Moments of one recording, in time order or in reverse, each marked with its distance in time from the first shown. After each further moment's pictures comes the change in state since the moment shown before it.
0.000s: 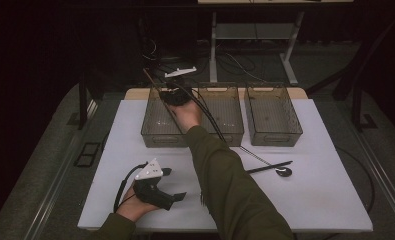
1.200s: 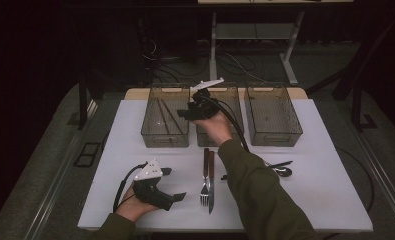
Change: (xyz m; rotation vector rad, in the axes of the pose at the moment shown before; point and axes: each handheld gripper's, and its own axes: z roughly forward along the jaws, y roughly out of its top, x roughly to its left) left arm -0.002 0.001 -0.002 0.003 -0.003 0.016; right arm -0.029 -0.045 -0.070 0.082 0.057 -0.041
